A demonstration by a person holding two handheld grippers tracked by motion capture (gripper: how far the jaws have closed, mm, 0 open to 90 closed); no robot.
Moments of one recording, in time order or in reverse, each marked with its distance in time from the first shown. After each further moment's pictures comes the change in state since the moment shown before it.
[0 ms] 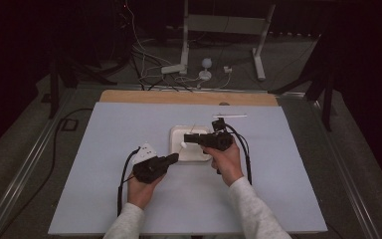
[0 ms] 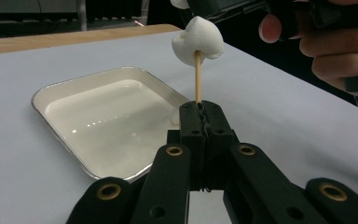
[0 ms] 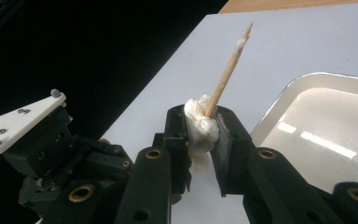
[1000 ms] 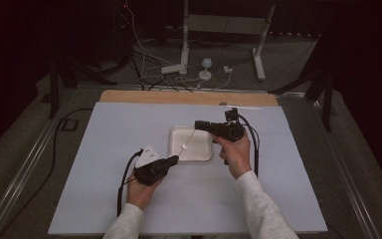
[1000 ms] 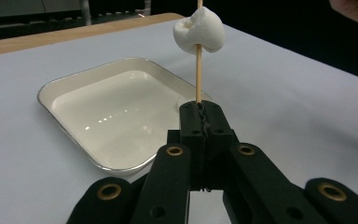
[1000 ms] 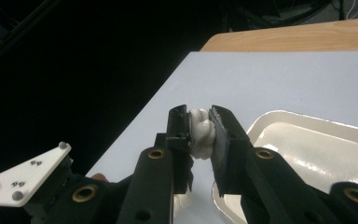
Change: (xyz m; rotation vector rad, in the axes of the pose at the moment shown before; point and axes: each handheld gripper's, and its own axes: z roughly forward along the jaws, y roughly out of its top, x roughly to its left) left arm -0.002 -0.006 0.003 0.051 0.032 0.074; right arm -0.005 0.022 -0.029 -0.116 -0.054 0.004
